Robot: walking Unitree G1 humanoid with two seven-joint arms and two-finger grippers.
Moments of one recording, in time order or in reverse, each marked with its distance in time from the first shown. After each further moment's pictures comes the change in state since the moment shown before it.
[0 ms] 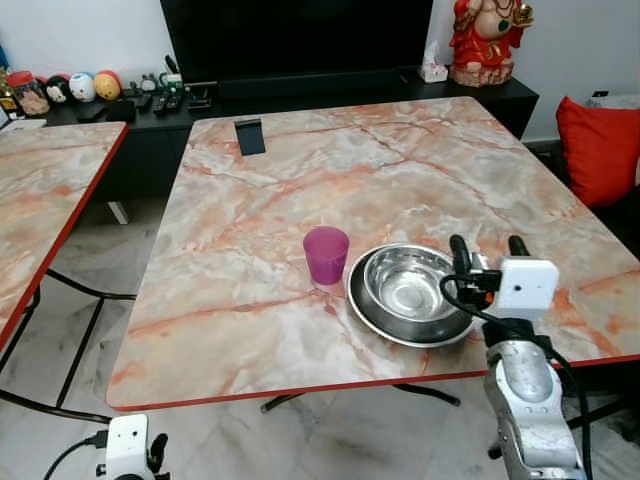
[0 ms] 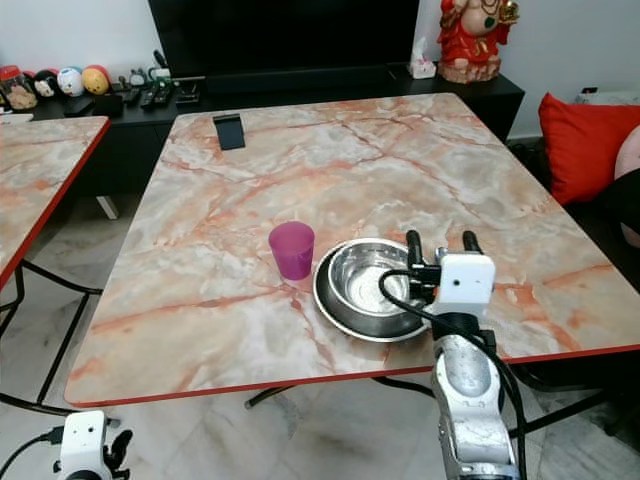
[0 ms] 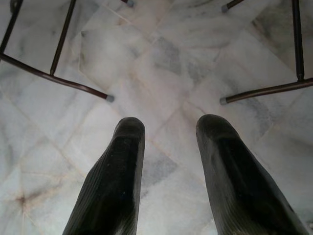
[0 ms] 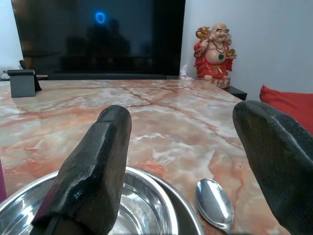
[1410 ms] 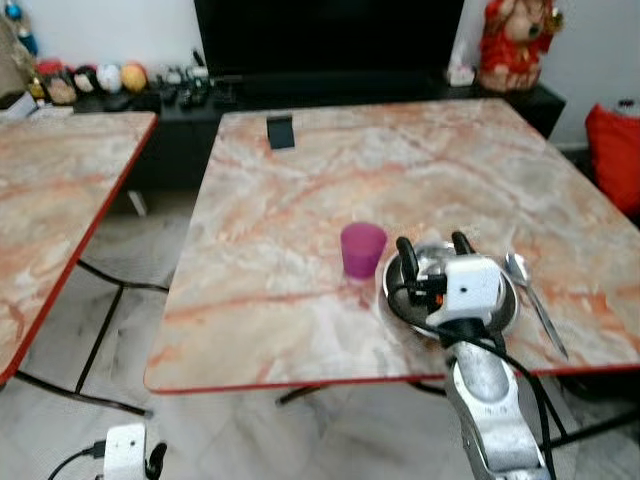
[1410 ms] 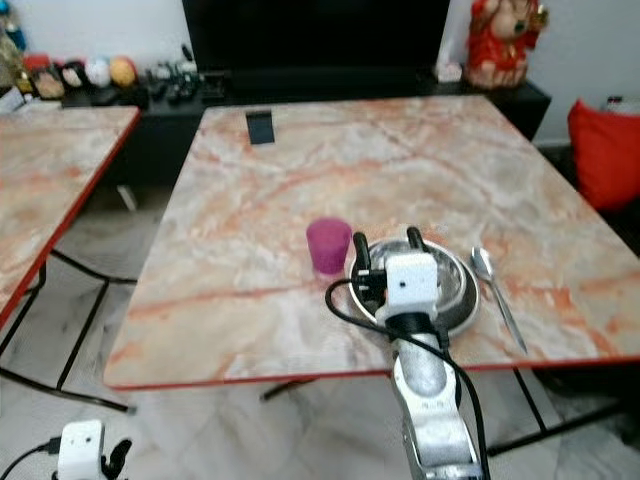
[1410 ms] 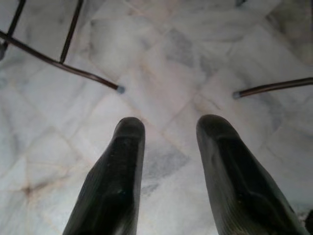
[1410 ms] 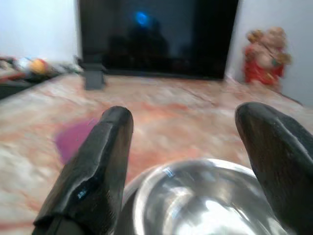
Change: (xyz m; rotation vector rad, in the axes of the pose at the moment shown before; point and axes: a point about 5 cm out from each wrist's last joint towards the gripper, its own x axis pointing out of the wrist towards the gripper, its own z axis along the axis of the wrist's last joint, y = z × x) left arm -0.004 -0.001 -0.006 -0.014 0.001 -0.019; right arm -0.005 0.037 0.004 -0.012 0.006 0.117
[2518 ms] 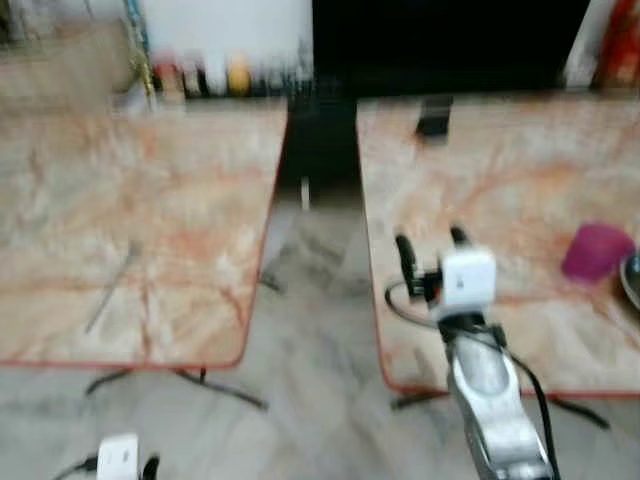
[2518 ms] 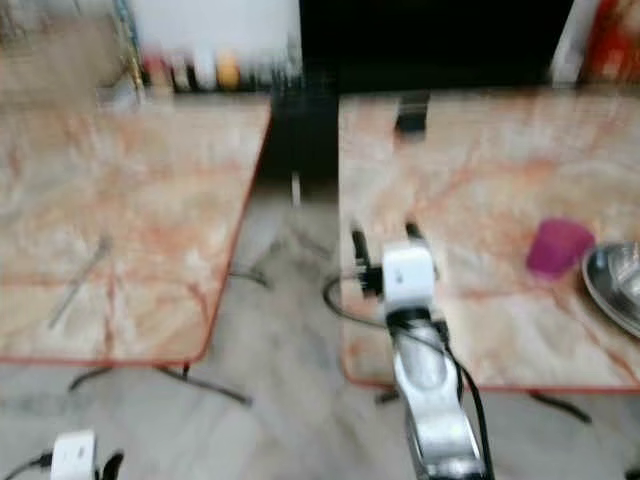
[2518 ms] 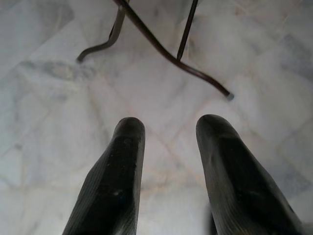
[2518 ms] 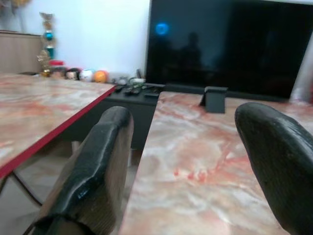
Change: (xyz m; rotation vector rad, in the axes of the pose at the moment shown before) left arm -0.005 0.009 -0.007 -0.019 0.017 0.050; right arm 0.008 0.005 0.009 -0.014 -0.035 0.029
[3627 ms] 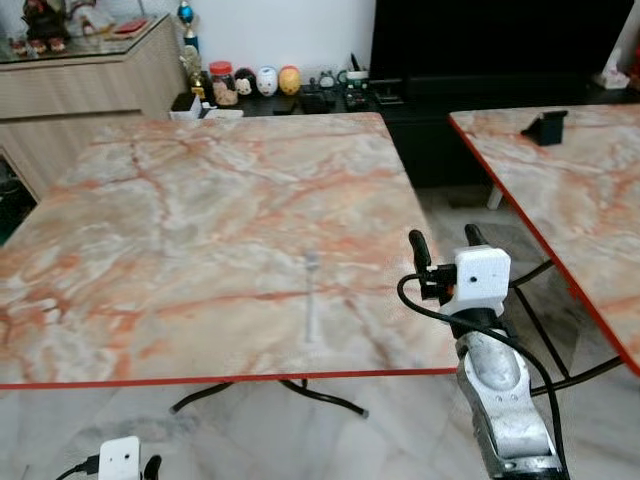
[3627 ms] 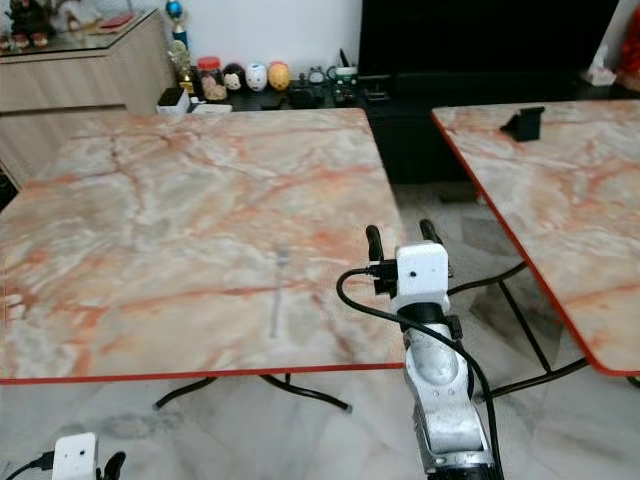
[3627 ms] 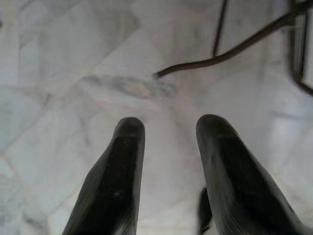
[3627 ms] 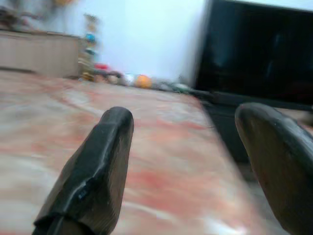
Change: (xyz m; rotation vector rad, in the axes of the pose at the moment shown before) left arm -0.005 0.009 -0.008 0.007 0.022 0.022; right arm 0.003 0.006 0.000 0.021 0.008 0.013
